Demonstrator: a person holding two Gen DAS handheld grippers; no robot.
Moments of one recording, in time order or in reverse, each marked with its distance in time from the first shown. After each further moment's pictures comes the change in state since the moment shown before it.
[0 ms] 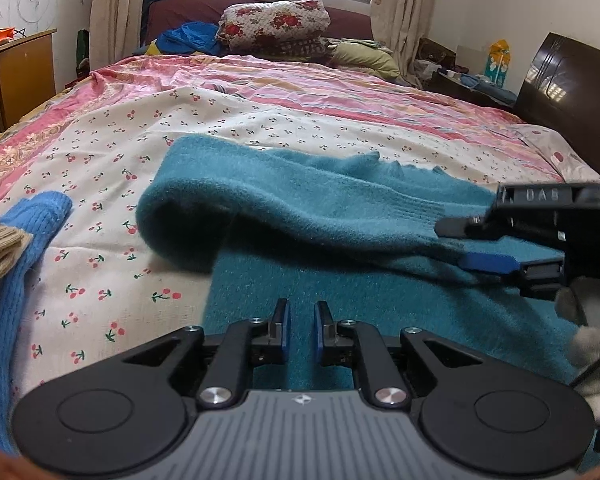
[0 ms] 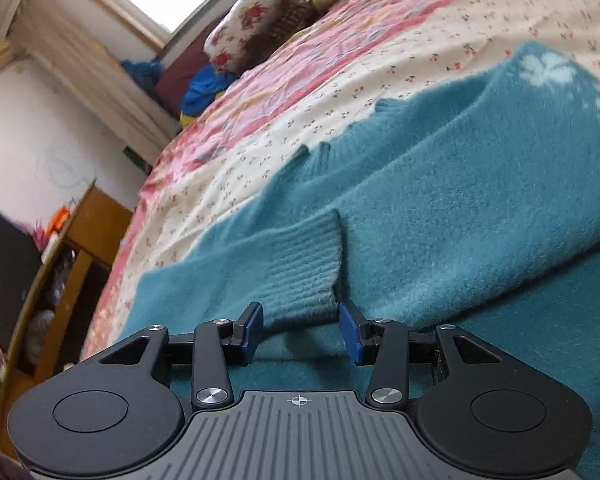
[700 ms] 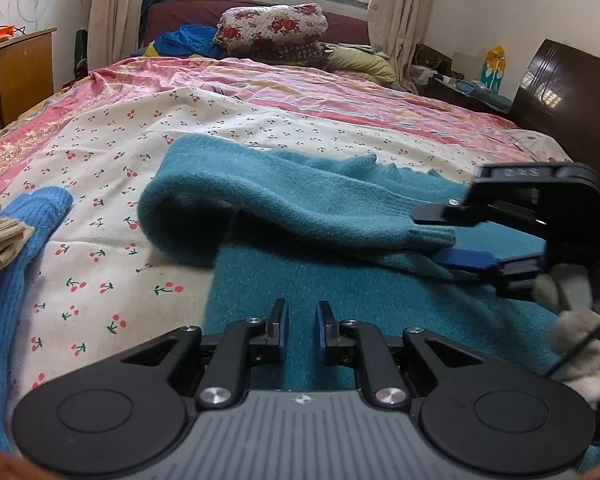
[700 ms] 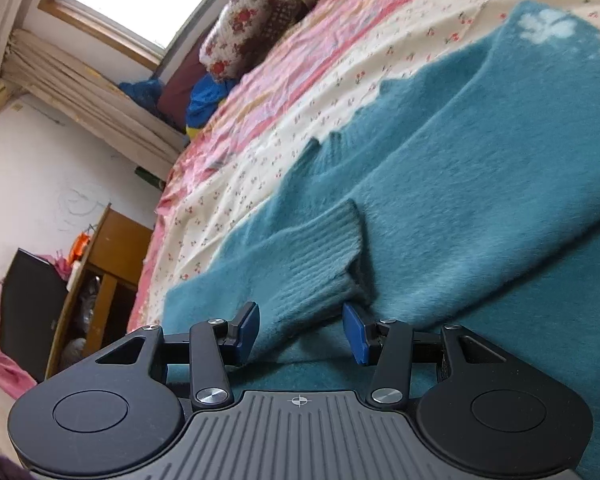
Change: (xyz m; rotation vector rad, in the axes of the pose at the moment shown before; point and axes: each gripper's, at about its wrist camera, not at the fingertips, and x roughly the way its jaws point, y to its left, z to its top) left arm -0.006 0.004 -0.006 -0.011 -0.015 -0.020; right arm 0.015 0.003 -0.001 0.107 0.030 0.053
